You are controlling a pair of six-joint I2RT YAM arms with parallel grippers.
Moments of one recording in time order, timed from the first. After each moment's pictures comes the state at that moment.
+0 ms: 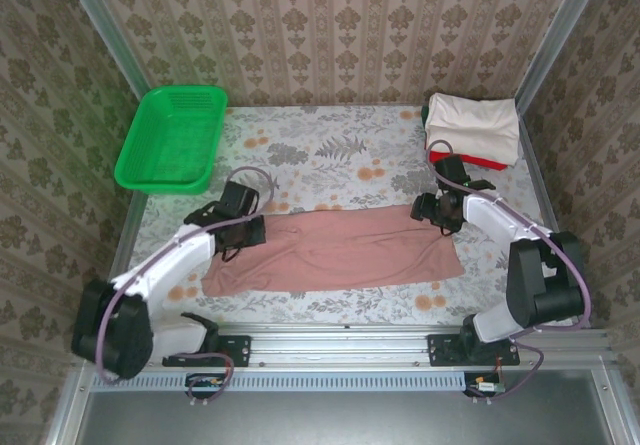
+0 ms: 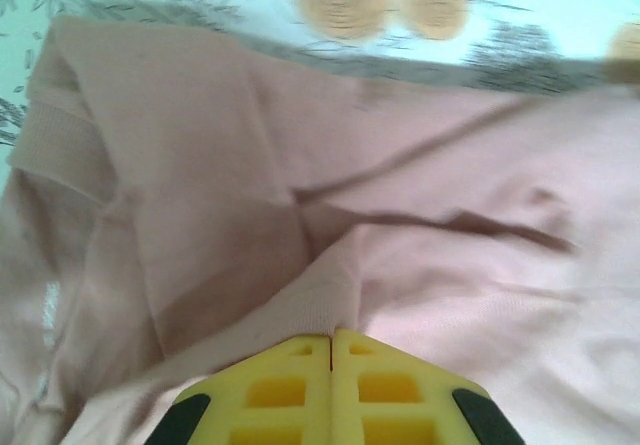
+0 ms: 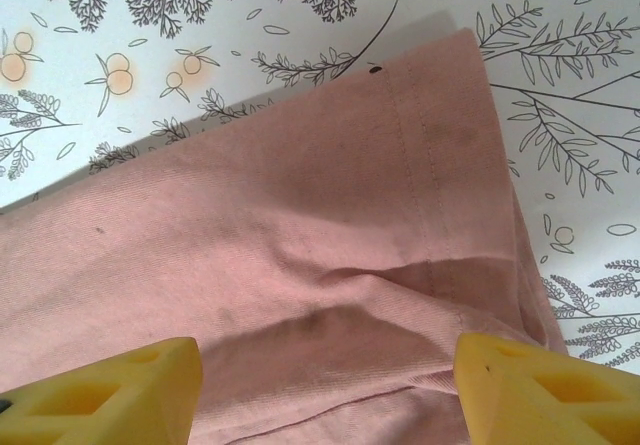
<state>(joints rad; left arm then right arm) -0.50 1.17 0.76 -0.65 -0.04 -0.50 0.13 1.48 0.92 -0.63 -0.01 0.48</state>
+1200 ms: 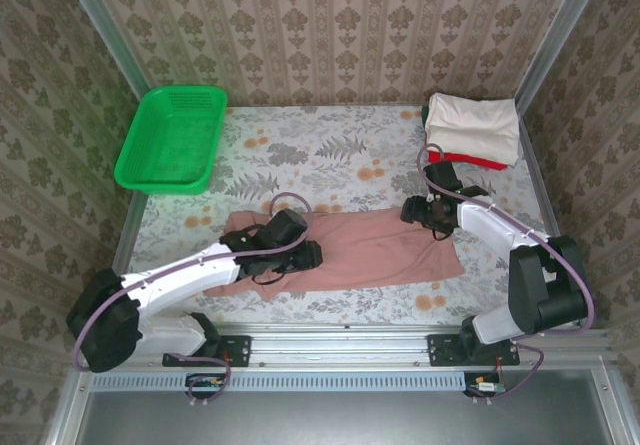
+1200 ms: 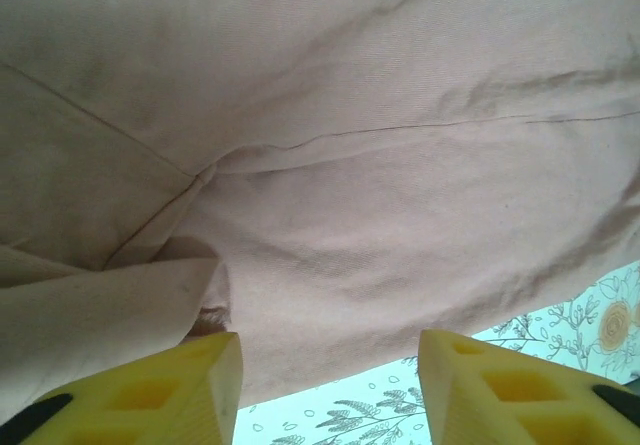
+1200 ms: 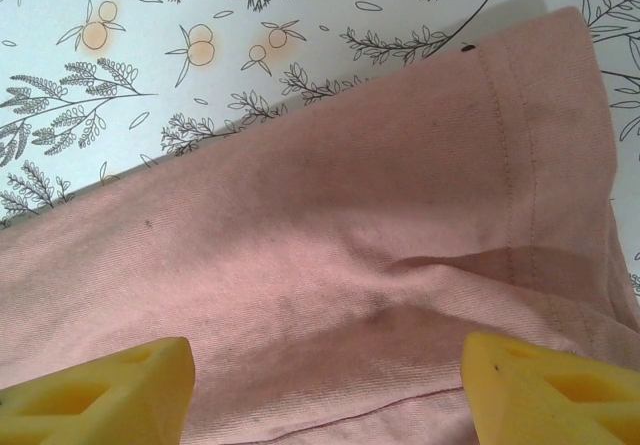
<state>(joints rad) -0.92 1.22 0.73 -0.49 0.05 -0.93 0.20 1.46 0.88 -0.56 -0.02 0.50</state>
